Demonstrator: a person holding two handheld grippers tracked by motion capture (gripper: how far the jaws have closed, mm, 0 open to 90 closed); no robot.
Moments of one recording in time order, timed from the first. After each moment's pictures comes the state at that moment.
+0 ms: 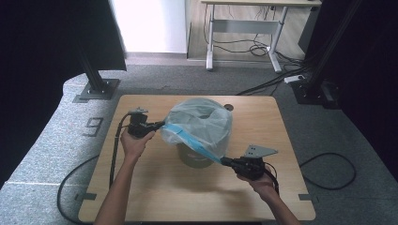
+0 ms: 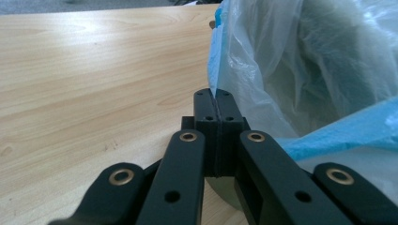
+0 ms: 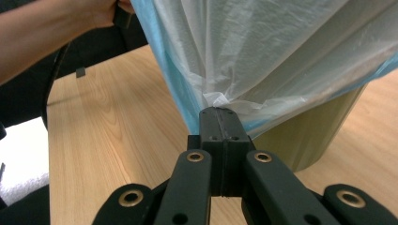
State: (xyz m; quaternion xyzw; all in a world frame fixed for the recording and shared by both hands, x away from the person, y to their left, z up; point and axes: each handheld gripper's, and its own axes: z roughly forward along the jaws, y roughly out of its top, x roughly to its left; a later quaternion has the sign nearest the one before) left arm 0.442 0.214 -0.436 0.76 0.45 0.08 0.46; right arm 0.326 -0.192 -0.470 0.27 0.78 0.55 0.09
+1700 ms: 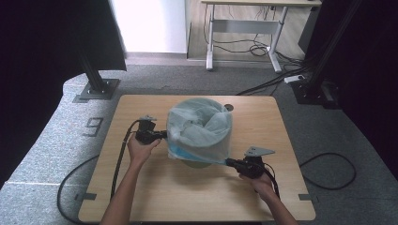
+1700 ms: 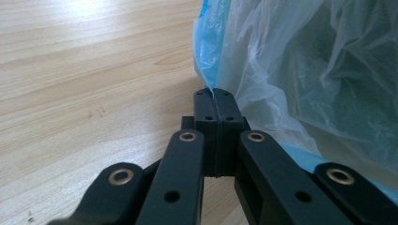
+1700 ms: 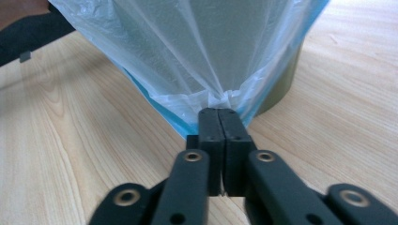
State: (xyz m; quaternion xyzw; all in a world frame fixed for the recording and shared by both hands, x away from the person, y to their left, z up) left arm 0.447 0.200 -0.472 0.79 0.45 0.05 0.42; right arm 0.353 -0.209 -0.523 0.34 0.78 0.52 0.08
